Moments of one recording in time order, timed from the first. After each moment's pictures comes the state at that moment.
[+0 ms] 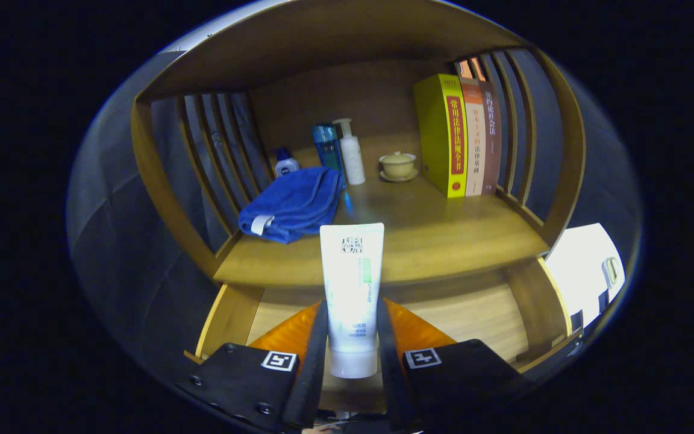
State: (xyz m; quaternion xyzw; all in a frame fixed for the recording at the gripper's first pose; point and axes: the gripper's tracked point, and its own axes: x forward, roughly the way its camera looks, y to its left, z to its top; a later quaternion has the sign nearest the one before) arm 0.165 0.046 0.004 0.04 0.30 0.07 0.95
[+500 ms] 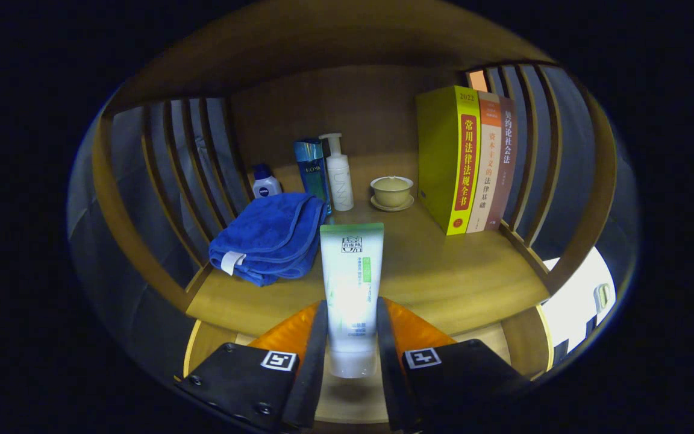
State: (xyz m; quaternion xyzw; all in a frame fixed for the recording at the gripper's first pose) arm 0.247 0.042 0.008 0.02 0.30 0.05 0.95
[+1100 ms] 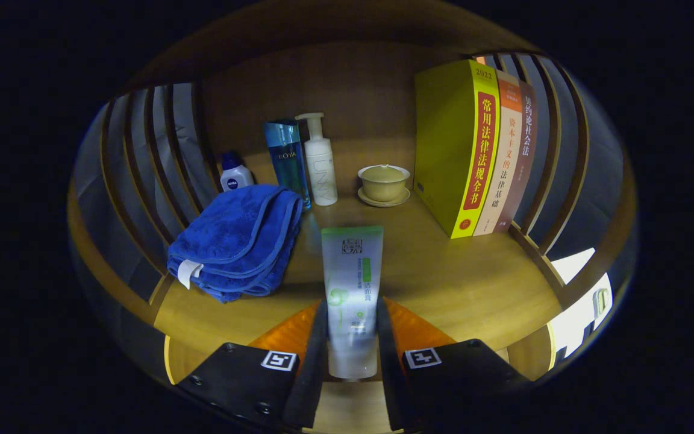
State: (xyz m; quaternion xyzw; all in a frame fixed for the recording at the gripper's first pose) arm 0.299 0.027 -0.025 0.00 0.33 0.02 0.94
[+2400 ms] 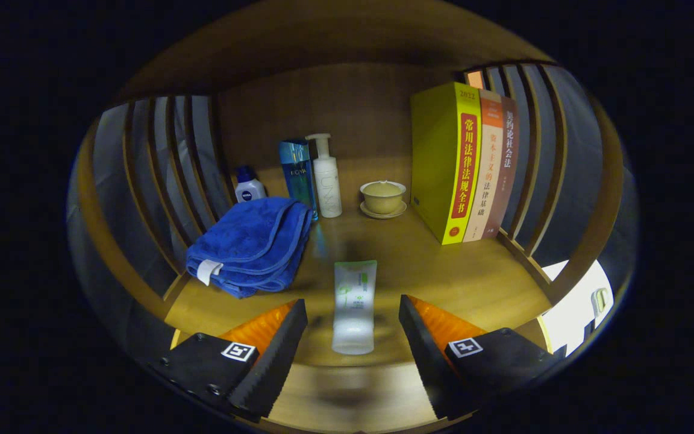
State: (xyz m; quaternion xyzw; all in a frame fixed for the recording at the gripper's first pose) arm 0.260 0.029 0.003 0.01 0.28 0.03 0.96
